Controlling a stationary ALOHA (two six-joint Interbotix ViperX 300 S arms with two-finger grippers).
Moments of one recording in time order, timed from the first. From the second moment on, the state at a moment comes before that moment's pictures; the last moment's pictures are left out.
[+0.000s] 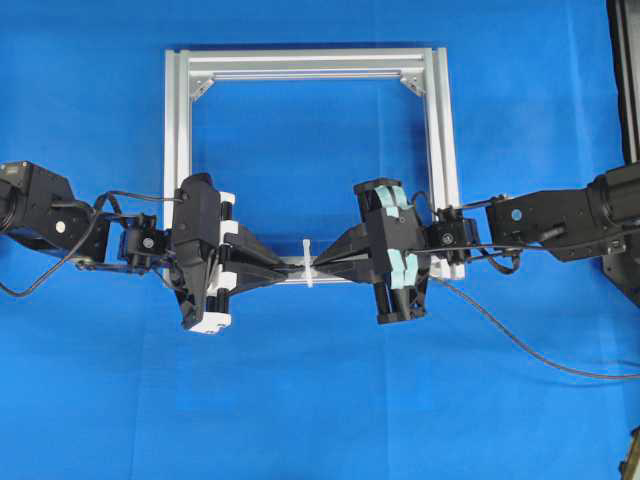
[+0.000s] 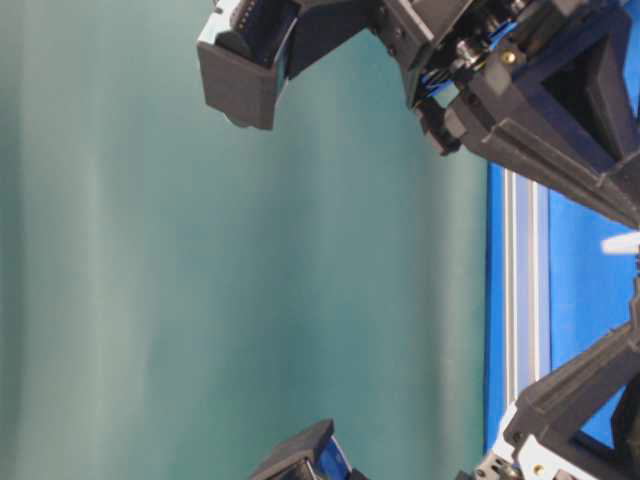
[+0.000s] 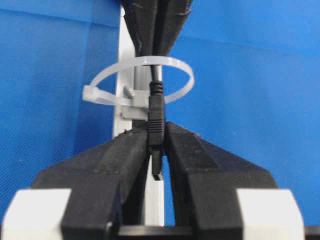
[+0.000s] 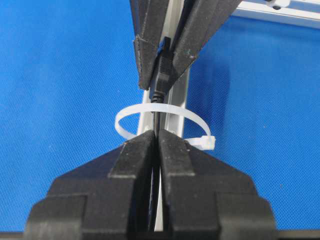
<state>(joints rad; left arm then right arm) -0.14 0.20 0.88 -0.09 -0.68 -0.17 0.07 0.10 0.80 -0.12 -0.41 0.18</state>
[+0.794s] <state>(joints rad) -0.14 0.20 0.88 -0.09 -0.68 -0.16 0.07 0.10 0.80 -0.12 -0.40 0.18</state>
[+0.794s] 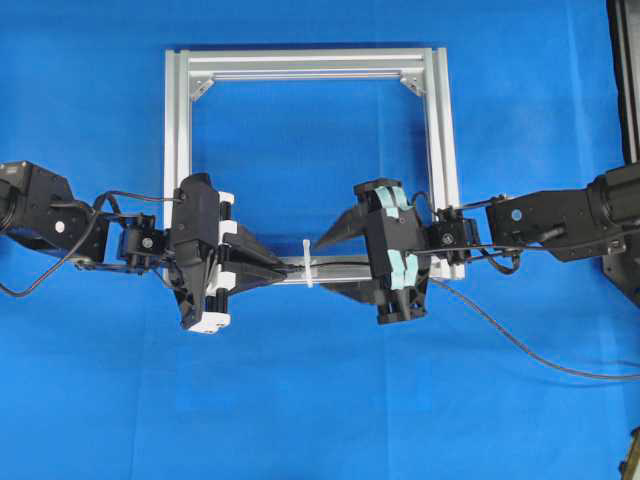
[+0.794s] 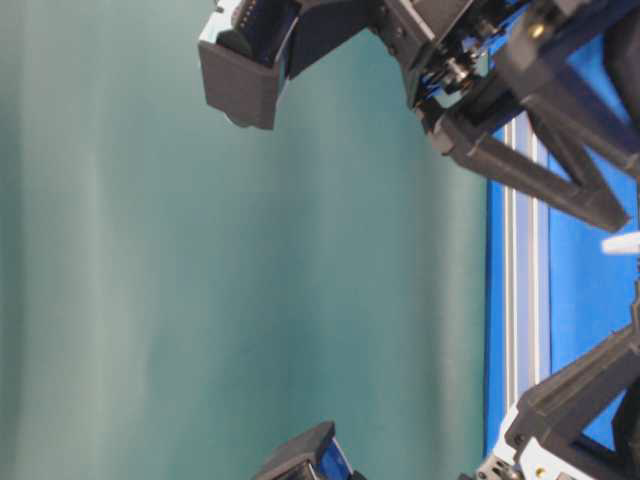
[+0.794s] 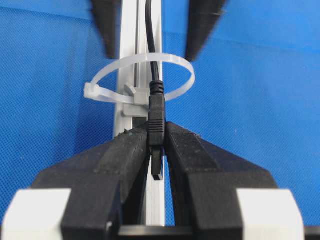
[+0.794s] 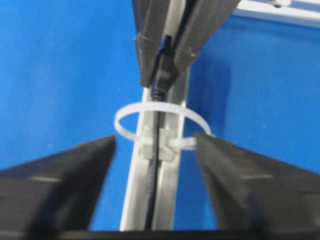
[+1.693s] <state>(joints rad) -0.16 0.04 1.06 -0.09 -0.68 -0.17 0.07 0.10 0.80 -0.12 -0.39 0.18</state>
